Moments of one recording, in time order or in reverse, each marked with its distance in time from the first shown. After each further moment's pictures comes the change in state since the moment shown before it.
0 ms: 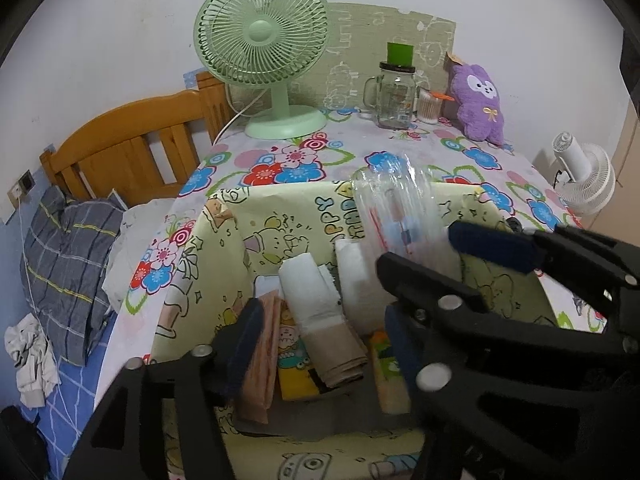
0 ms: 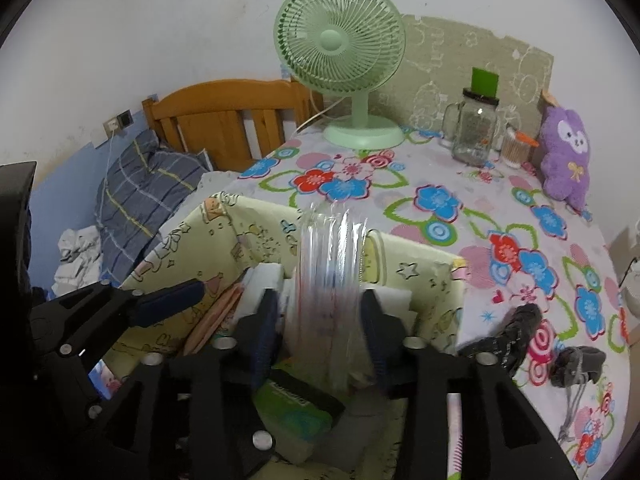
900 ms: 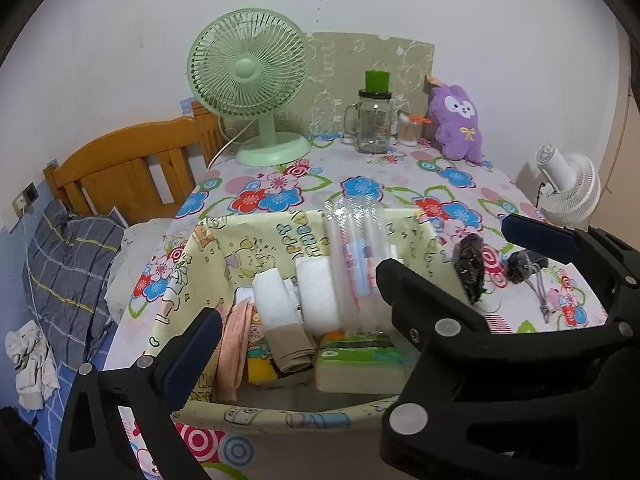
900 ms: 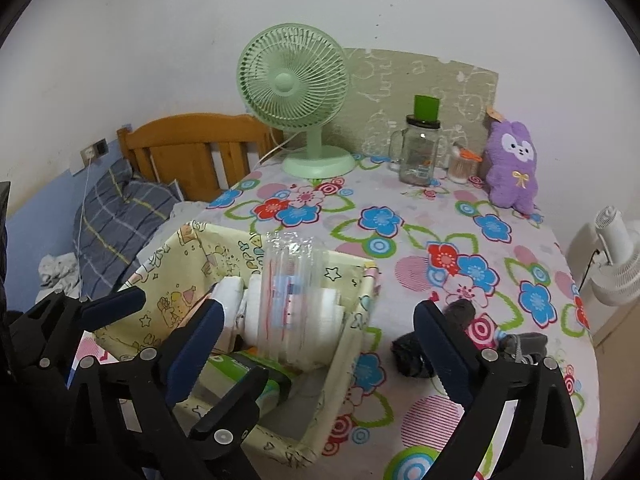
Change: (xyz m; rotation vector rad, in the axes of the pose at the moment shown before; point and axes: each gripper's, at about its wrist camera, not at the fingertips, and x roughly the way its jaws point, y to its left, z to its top) left arm -0.040 -0.031 -0.001 0.008 -0.078 -0.015; right arm -0.054 -0.026 -0.010 0.060 -0.094 -0.109
